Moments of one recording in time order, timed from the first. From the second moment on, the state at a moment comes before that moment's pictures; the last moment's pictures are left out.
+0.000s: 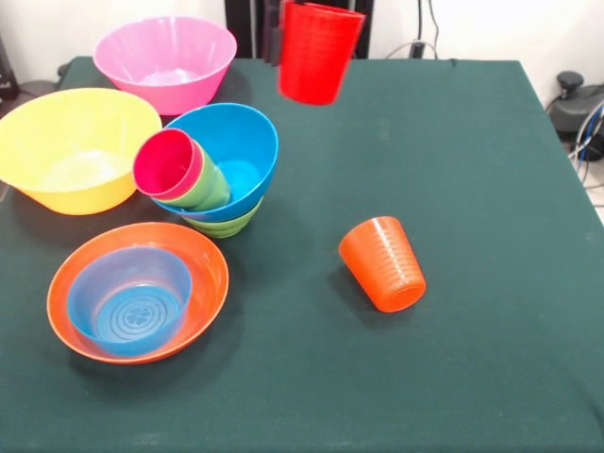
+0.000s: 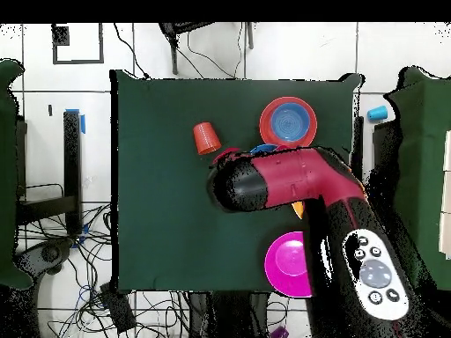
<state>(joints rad) -0.60 -0.91 0.50 1.73 -0.55 0.68 1.81</state>
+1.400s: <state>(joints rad) -0.81 -0.70 0.63 1.45 -0.55 0.85 1.73</state>
